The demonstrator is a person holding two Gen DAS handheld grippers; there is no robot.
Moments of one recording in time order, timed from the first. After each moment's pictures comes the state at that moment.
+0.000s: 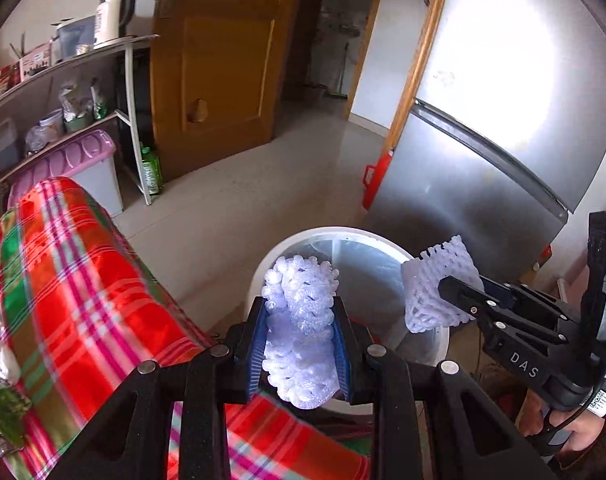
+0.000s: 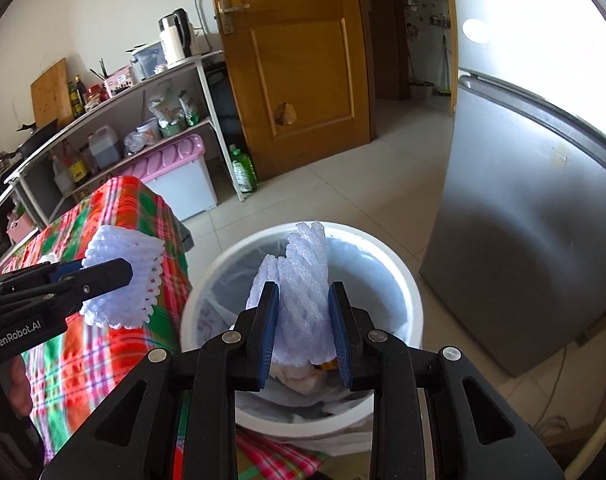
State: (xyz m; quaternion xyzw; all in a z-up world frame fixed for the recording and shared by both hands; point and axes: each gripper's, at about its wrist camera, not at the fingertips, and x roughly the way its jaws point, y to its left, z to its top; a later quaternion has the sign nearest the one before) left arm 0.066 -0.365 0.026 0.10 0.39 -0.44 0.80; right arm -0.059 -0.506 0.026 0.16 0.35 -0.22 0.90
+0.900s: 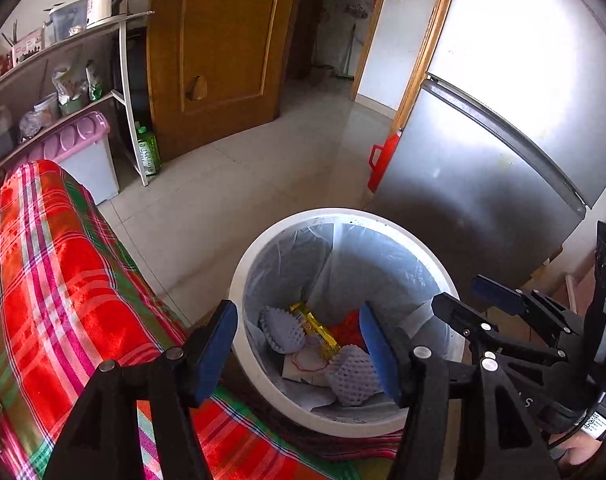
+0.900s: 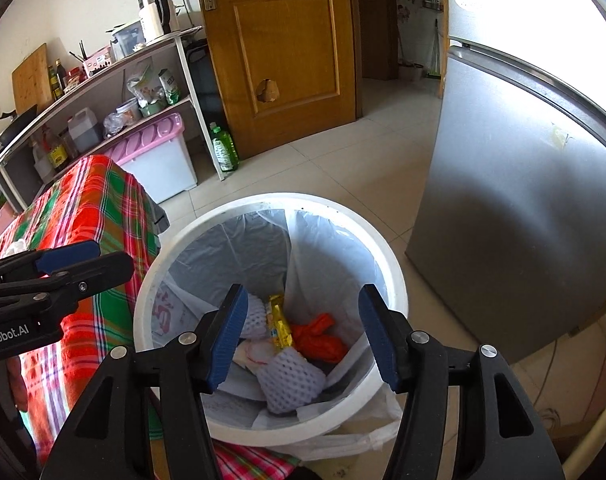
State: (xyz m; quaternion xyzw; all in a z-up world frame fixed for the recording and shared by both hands) left arm 0.073 -0.396 -0.002 0.11 0.42 -0.43 0.79; right arm -0.049 -0.526 -0.002 0.15 0.39 -0.24 0.88
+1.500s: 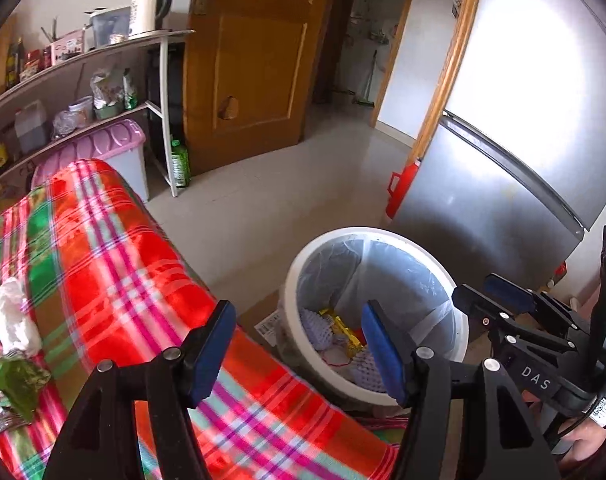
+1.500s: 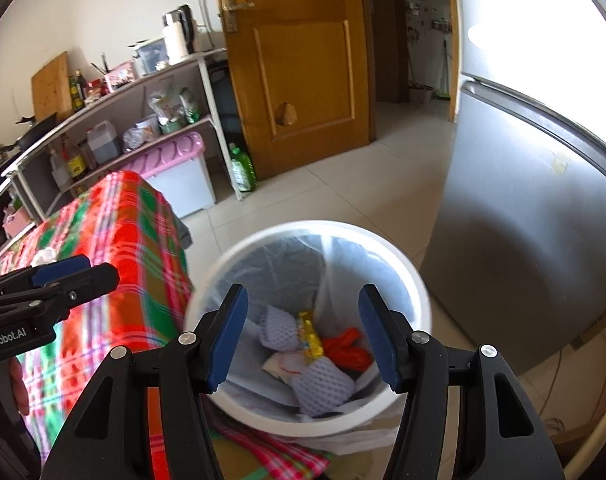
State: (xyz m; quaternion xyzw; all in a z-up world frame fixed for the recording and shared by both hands) left arm 0.073 -0.324 0.030 0.08 0.39 -0.40 0.83; right arm -0.051 -0.487 0.031 0.14 0.35 -0.22 0.90
